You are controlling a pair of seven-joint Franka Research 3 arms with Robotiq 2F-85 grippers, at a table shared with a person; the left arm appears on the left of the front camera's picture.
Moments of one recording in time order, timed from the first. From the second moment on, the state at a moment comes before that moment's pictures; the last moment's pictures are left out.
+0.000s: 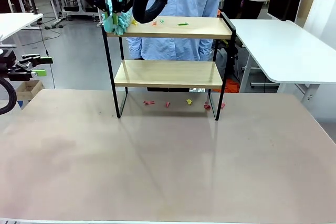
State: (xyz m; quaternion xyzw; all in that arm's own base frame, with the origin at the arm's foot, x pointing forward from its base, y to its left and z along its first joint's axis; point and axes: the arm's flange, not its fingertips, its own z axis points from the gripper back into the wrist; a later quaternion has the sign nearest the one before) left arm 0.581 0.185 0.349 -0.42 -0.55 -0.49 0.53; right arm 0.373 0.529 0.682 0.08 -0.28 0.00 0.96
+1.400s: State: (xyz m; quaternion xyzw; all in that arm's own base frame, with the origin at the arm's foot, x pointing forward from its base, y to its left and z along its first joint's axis) left arm 0.581 0.185 0.350 -0.42 -0.55 -0.49 0.53; right arm 0.391 0.317 0.666 0.00 -0.19 -0.16 0.97
